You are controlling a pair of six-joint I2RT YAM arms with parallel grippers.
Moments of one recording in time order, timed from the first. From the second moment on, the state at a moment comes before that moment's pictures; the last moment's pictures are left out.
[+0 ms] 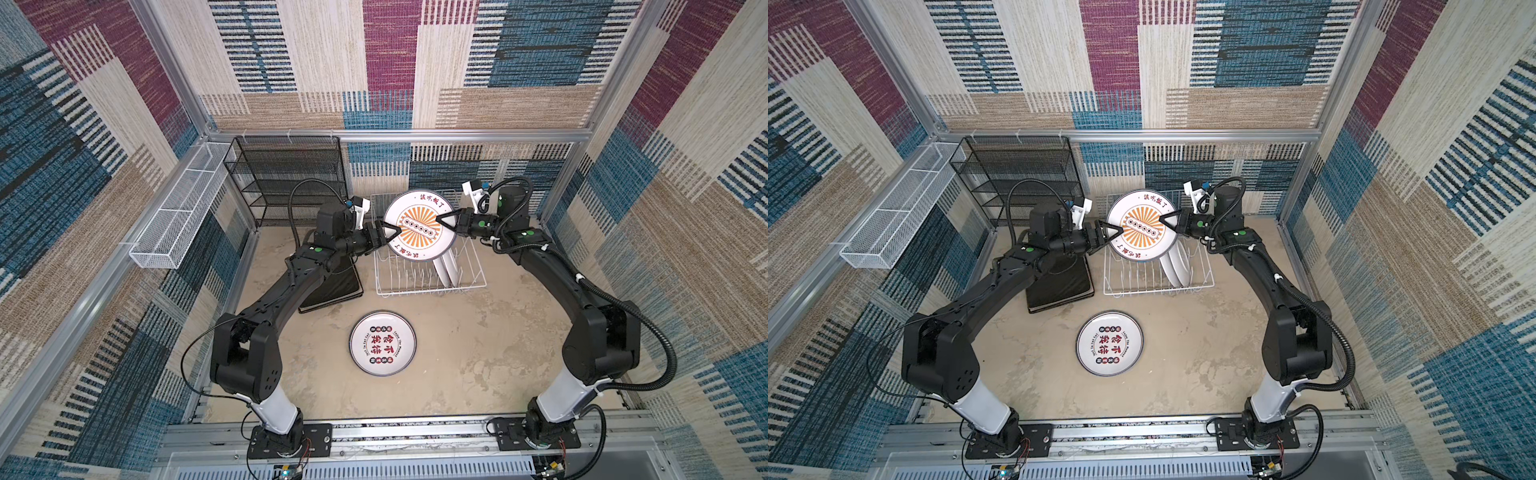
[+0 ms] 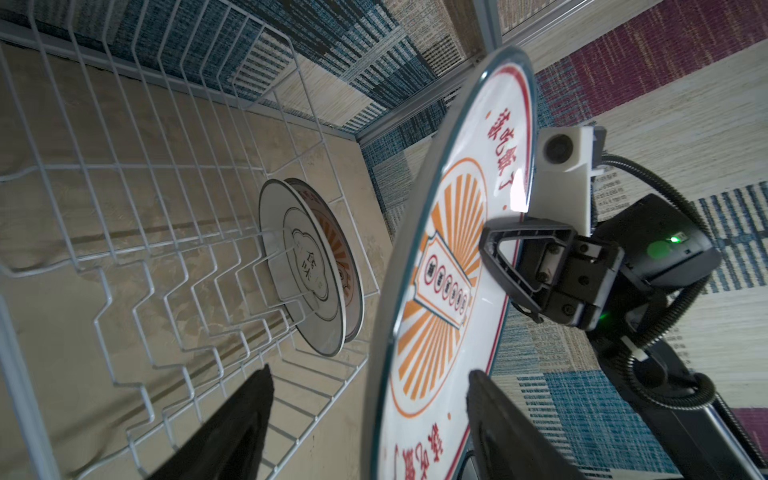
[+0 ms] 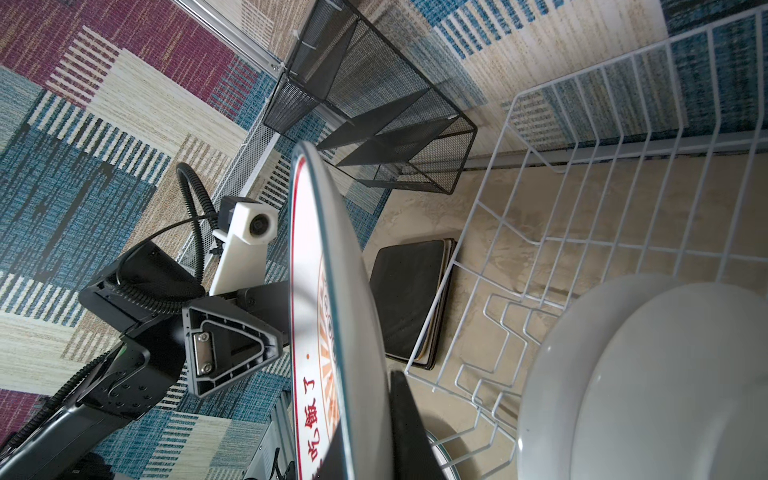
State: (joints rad) left arm -0.33 1.68 1.40 -0.07 0.69 -0.75; right arm 0.19 1.71 1.49 -0.13 -0.86 0.62
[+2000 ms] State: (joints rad) left arm -0.29 1.08 1.04 -0.57 0.54 -0.82; right arm 0.25 1.18 1.02 -0.10 -0.70 -0.46
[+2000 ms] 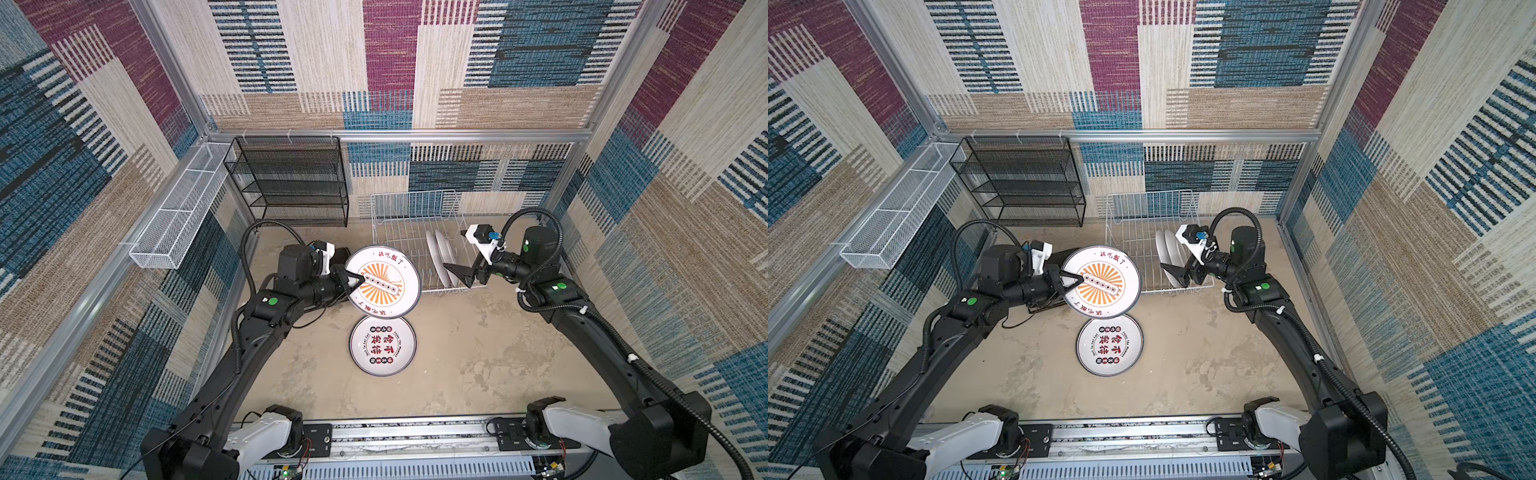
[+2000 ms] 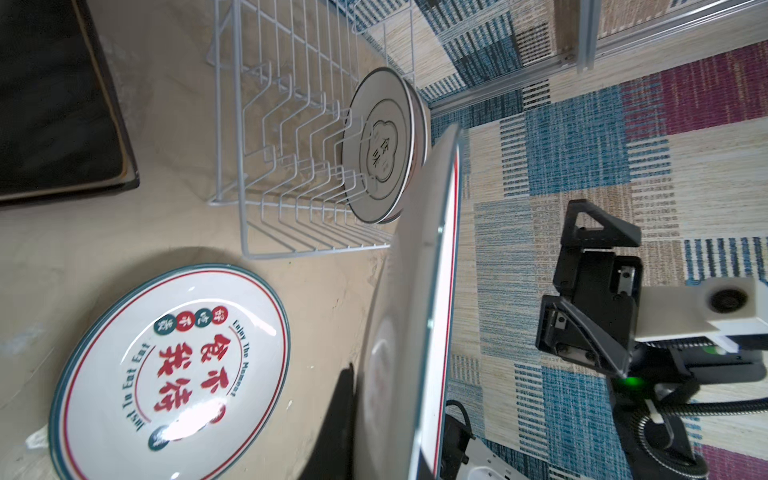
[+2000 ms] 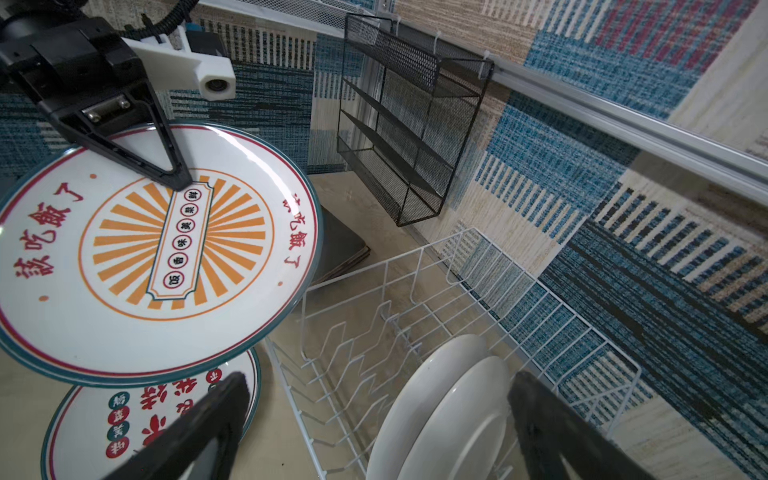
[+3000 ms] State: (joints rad) left arm -0.30 0.95 0.49 -0.44 0.56 -0.88; right arm 0.33 1.13 0.93 -0.32 -0.73 -0.70
